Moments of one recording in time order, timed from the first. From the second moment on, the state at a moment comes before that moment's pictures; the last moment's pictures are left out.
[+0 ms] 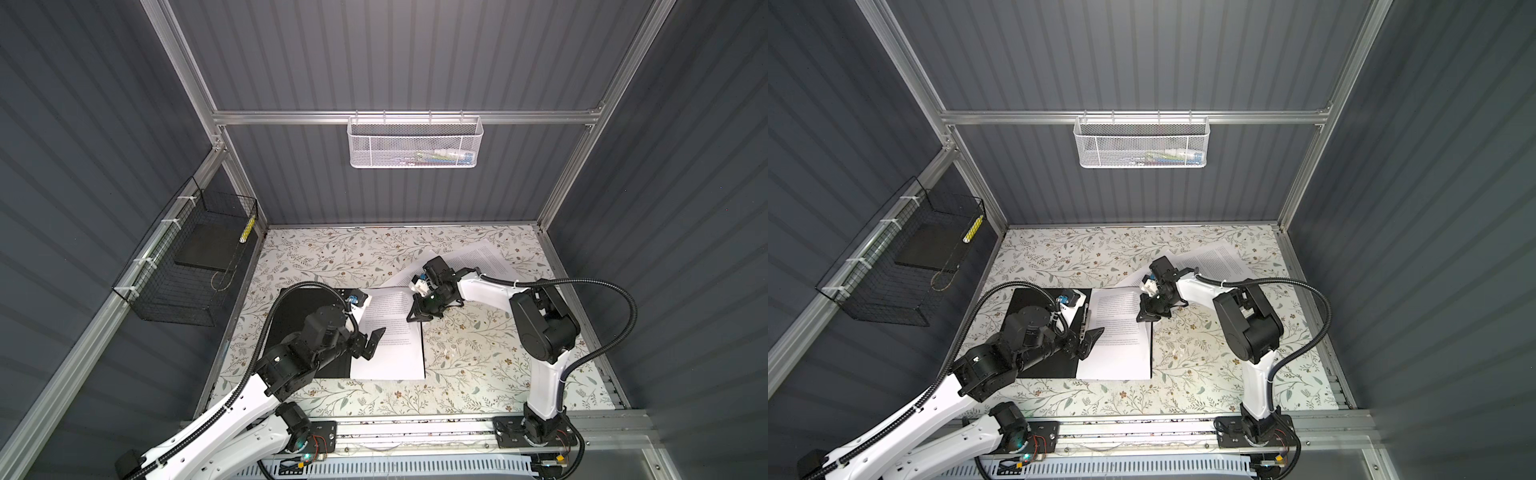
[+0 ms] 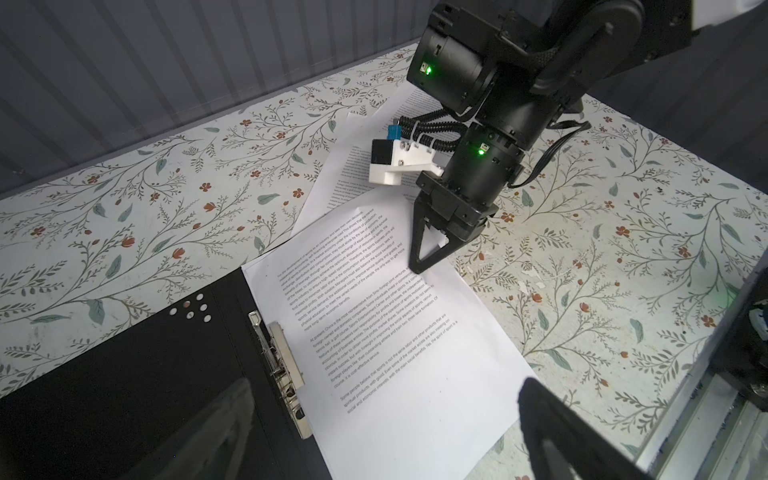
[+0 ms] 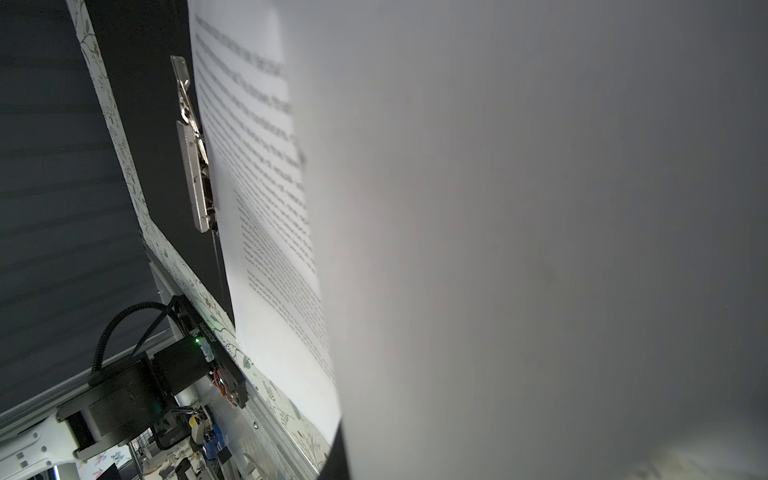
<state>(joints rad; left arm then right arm) -0.82 0.76 0.74 -0.51 -0.11 -0.08 0.57 1.98 1.30 -0.55 -0.63 0.46</state>
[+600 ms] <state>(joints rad) -0.81 0.76 0.74 -0.51 -0.08 -0.08 0.56 2.00 1.31 -0.54 -0.63 0.48</state>
